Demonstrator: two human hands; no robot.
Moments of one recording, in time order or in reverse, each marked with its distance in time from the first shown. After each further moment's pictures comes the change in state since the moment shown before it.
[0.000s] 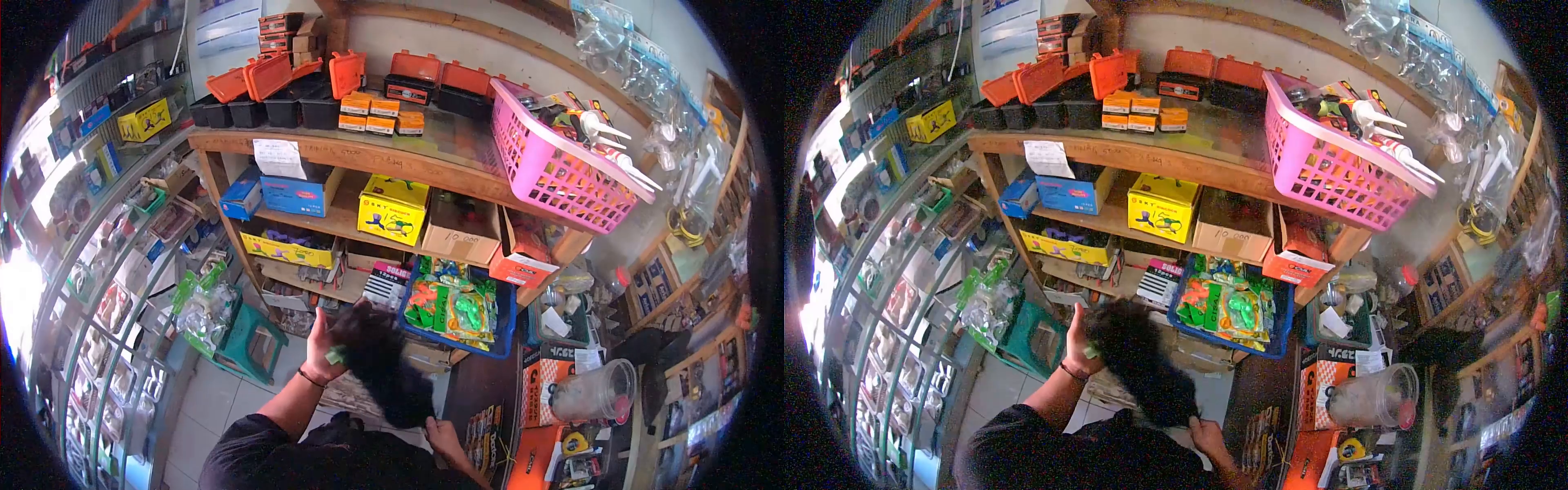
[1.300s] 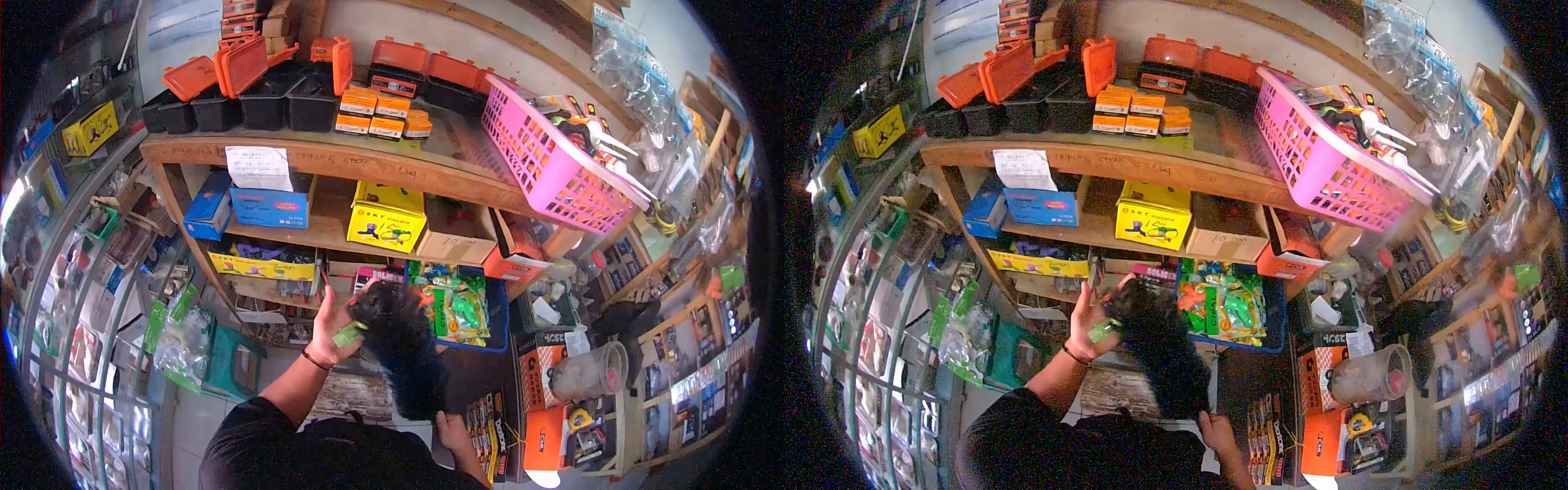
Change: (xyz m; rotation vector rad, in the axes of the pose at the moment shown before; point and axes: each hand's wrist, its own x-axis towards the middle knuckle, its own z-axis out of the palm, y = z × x) left_hand 0.071 0.071 -0.018 -0.045 -0.163 -0.176; right_hand 0.020 -0.060 0.021 0.005 0.171 0.290
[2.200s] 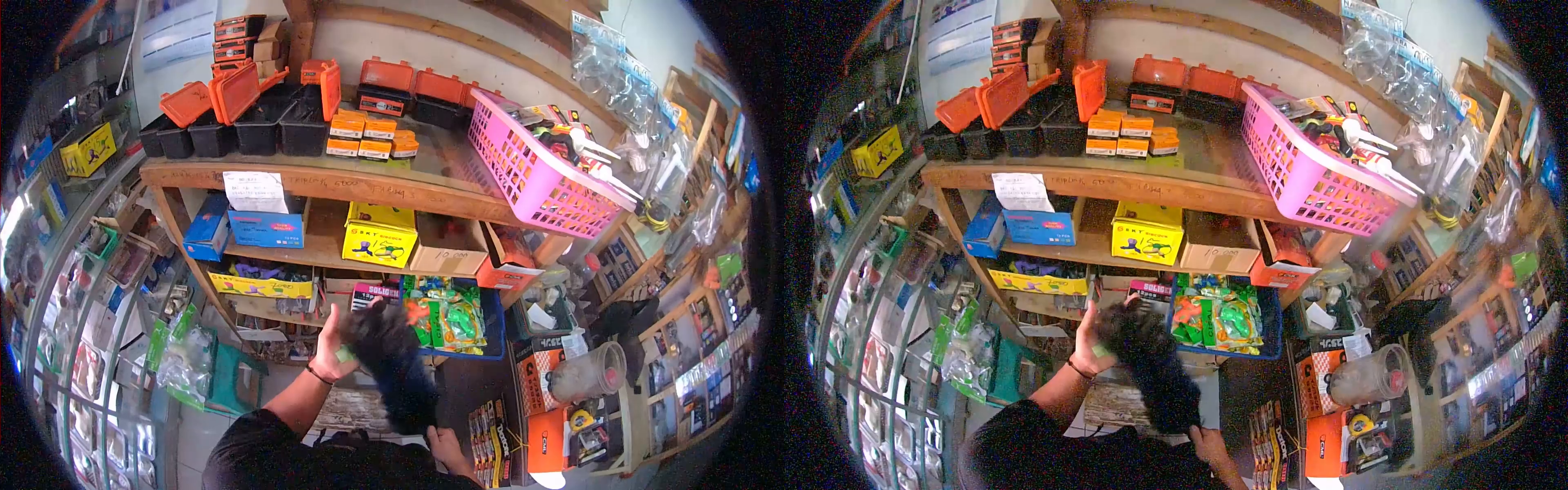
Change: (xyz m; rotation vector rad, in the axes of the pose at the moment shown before) left_hand 0.000 -0.005 0.005 -0.014 0.009 -0.091; right_hand -0.006 0.008 0.023 -0.037 0.049 -0.021
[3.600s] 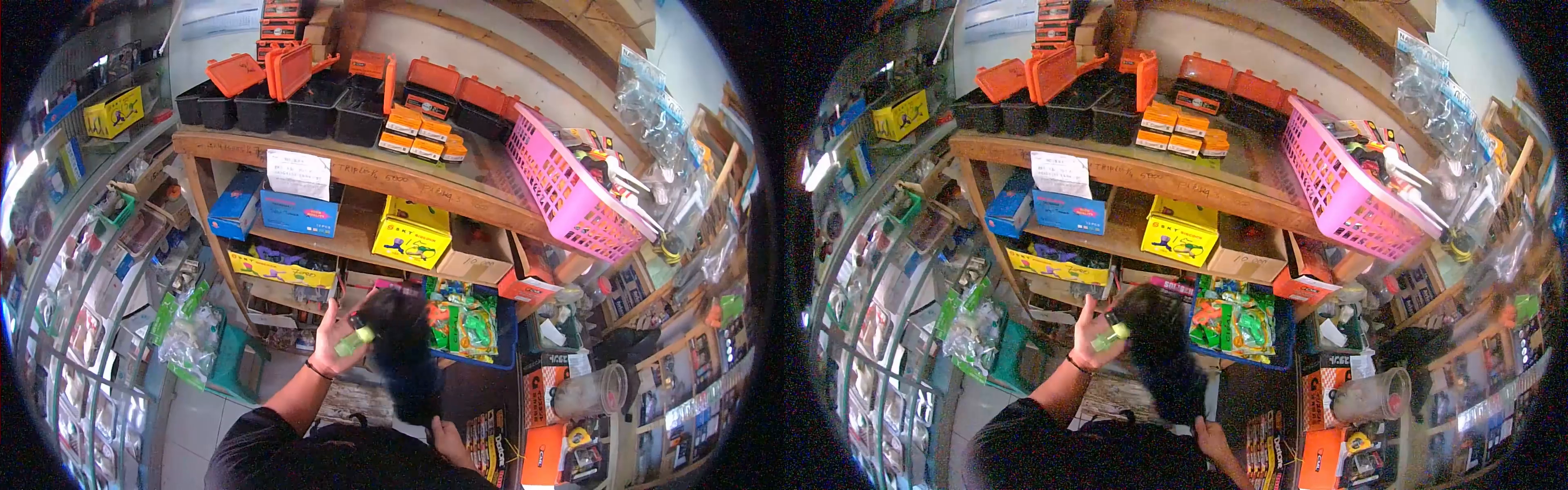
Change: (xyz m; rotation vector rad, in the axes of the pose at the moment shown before) left_hand -0.029 0.029 -0.039 -0.233 -0.069 0.086; right_hand 0.010 -0.033 -0.002 0.008 -0.139 0.046
